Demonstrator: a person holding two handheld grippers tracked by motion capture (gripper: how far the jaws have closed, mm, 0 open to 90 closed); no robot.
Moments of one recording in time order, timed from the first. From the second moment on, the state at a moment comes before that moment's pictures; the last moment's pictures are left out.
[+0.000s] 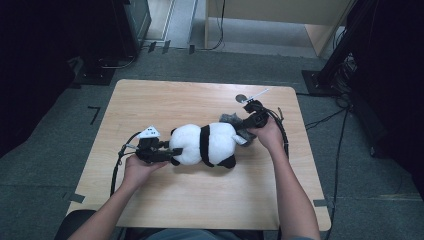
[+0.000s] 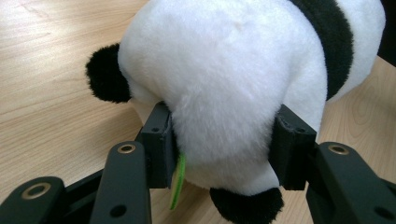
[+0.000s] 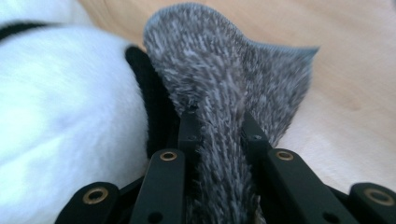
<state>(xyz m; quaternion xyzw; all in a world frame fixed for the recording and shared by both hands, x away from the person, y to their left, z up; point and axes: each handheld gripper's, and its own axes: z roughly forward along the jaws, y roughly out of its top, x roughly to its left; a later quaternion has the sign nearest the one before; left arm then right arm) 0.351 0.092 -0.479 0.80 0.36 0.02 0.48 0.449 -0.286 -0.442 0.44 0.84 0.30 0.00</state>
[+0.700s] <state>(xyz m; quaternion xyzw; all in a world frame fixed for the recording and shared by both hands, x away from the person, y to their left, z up) 0.350 0.093 -0.479 0.80 0.36 0.02 0.48 0.445 -0.189 -0.362 0.34 0.85 0.39 0.05</state>
